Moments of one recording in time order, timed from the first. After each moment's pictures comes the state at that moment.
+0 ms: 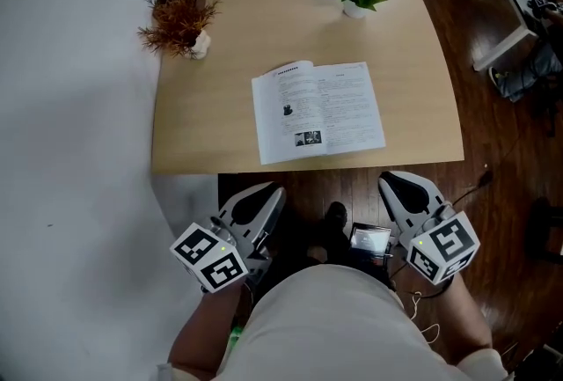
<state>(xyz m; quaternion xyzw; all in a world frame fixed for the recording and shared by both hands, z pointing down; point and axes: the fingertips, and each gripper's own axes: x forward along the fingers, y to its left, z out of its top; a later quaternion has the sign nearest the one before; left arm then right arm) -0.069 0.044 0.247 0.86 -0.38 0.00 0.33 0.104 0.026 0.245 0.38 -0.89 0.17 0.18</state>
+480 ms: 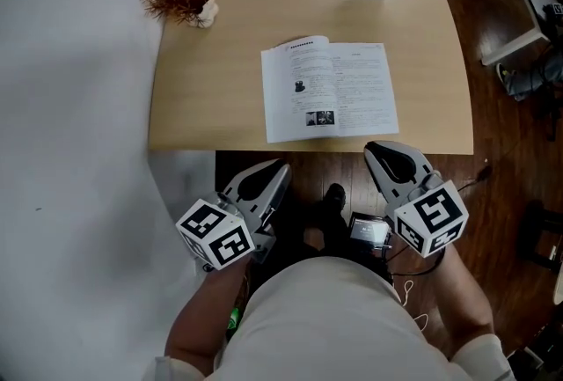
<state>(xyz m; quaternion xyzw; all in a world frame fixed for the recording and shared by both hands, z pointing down) -0.088 0.034 0.291 0.85 -0.39 0.01 0.36 0.045 -0.003 0.277 0.33 -0.90 0.15 0.22</state>
